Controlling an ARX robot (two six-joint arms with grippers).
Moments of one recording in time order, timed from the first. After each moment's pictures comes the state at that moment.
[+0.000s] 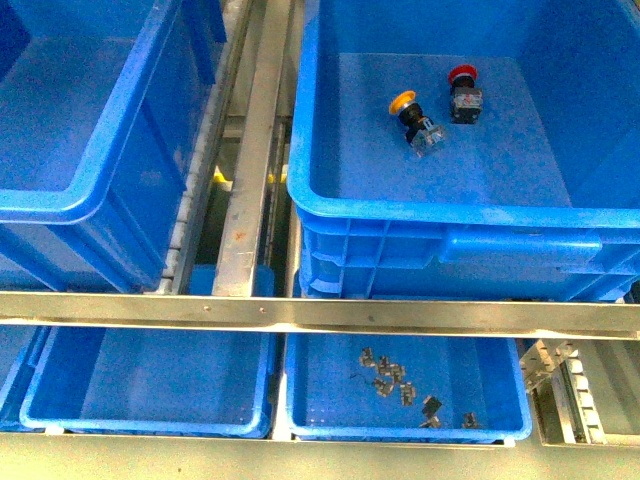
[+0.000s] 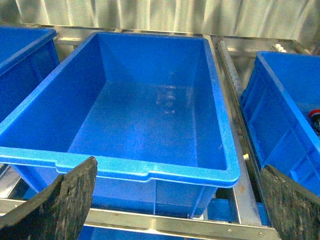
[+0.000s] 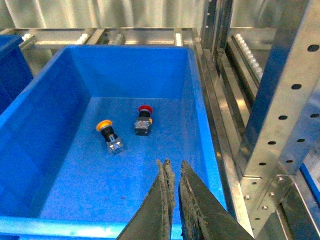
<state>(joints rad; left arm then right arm) 0.00 0.01 0.02 0.00 0.00 -0.01 0.23 0.90 0.10 0.79 0.21 0.01</state>
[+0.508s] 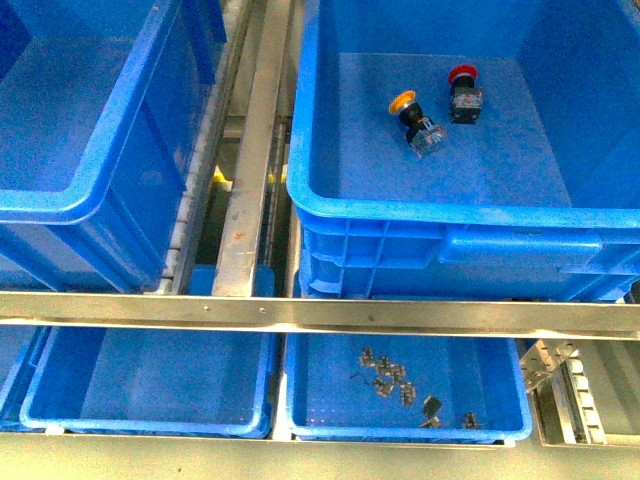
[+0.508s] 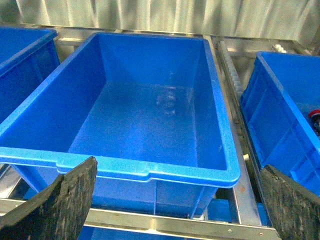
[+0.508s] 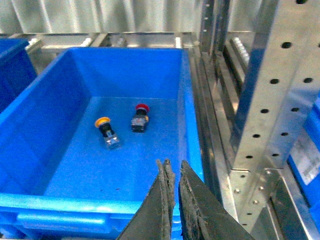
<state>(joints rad) 0.00 0.01 0.02 0.00 0.00 -0.01 0.03 0.59 0.02 0.57 0.01 0.00</state>
